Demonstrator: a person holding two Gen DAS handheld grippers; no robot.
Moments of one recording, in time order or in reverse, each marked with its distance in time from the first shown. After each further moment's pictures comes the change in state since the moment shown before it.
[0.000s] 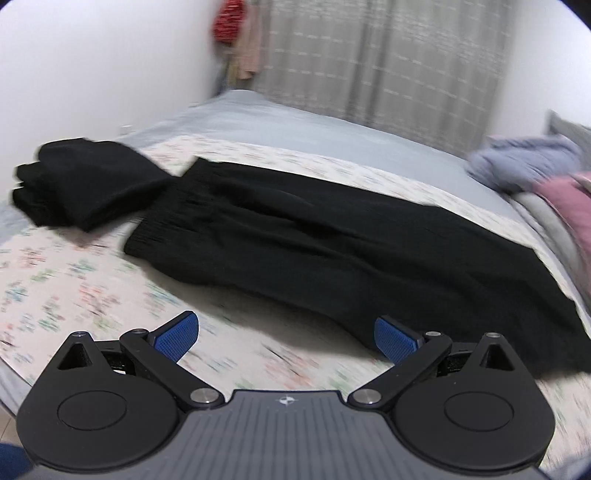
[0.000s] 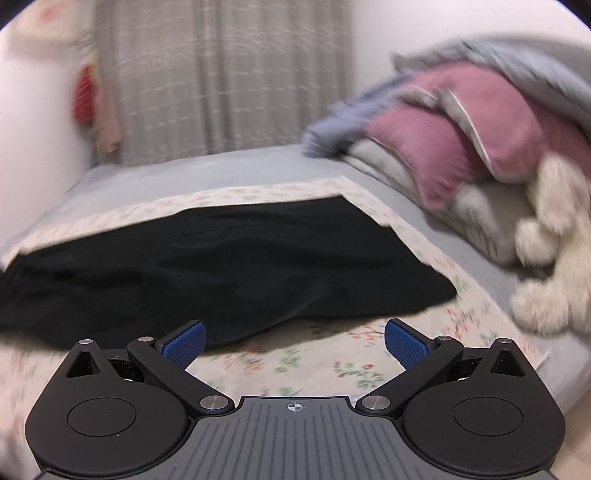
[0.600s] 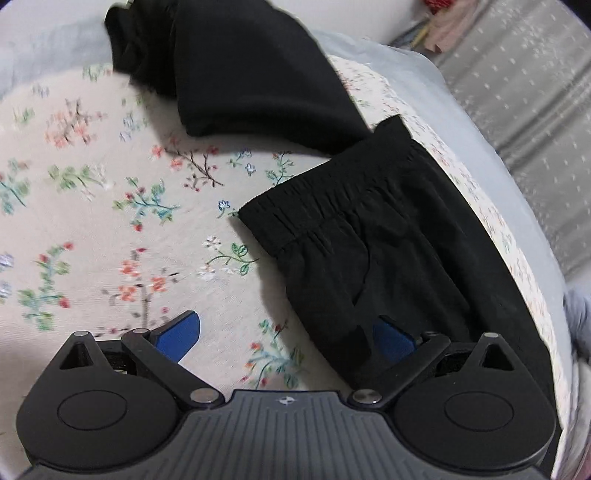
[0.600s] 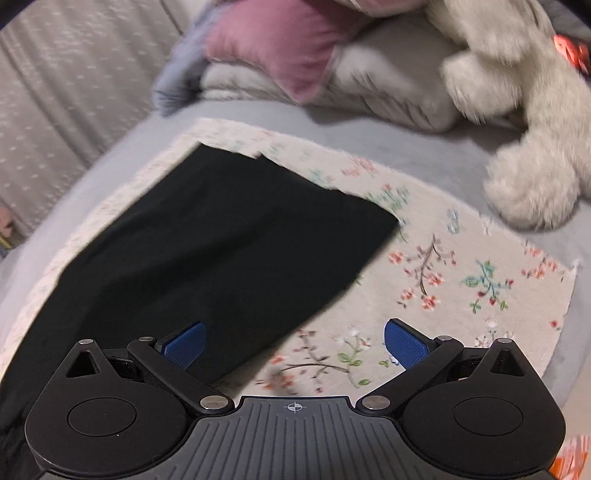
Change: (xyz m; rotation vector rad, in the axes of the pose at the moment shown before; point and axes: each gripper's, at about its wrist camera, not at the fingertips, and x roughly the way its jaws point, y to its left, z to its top) left arm 0.149 0.146 0.041 -0.624 0.221 0.148; right arm 0.135 -0.104 0.028 0.489 0.250 -0.166
